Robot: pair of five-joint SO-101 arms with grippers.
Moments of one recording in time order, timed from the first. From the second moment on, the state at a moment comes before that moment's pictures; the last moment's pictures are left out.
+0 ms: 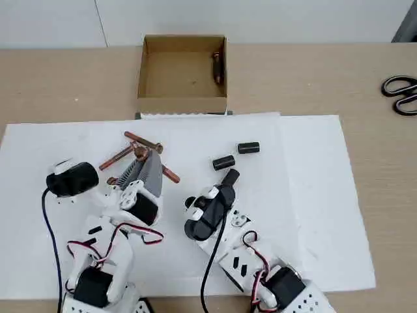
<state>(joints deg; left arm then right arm) 14.0 -103.4 85.4 37.3 44.5 -44.7 -102.1 95.9 40.8 5.7</state>
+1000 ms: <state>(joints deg) 20.1 -103.4 83.3 45.6 42.1 -44.7 -102.1 95.8 35.5 9.7</state>
